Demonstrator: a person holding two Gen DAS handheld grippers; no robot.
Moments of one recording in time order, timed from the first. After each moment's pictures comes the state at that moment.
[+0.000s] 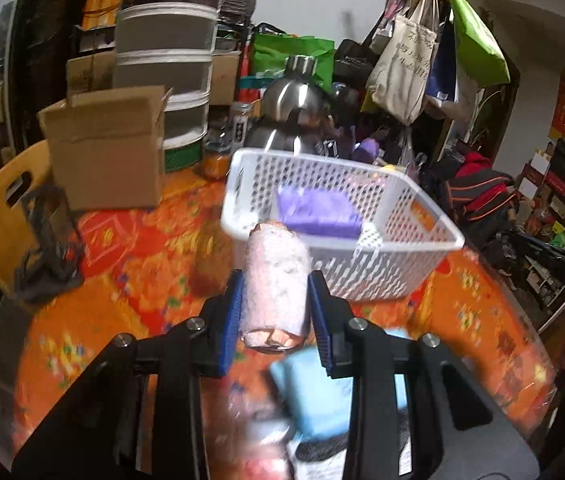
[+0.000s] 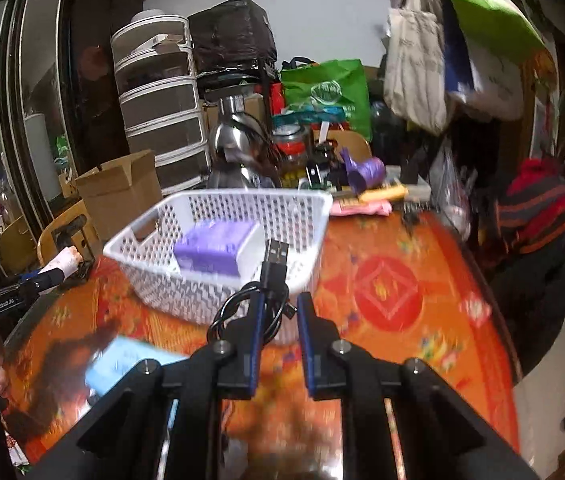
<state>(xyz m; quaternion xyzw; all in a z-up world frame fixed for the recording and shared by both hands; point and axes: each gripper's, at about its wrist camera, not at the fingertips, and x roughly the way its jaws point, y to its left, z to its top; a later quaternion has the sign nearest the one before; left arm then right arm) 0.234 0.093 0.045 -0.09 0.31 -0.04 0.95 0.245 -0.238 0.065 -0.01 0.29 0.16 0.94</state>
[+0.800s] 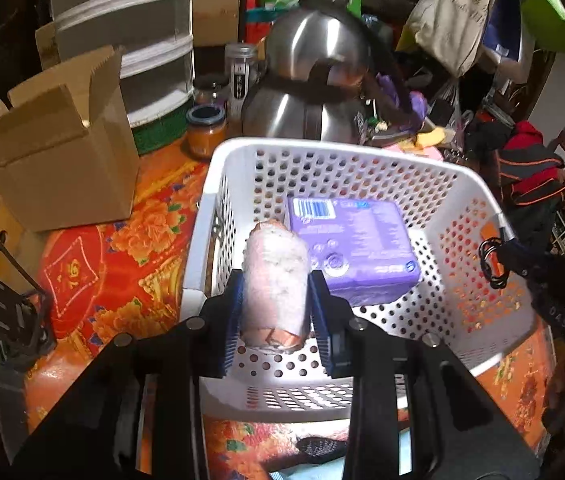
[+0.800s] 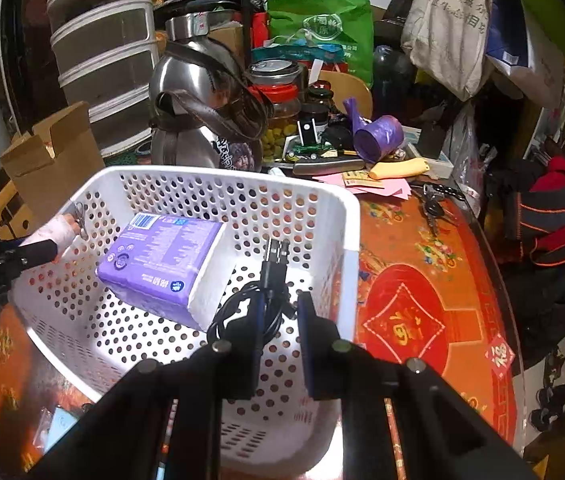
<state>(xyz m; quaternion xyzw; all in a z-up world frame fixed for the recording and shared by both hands) 0.435 0.076 0.021 -0.06 0.45 0.00 0.89 0.416 -0.170 0.030 -0.06 0.41 0.11 0.90</state>
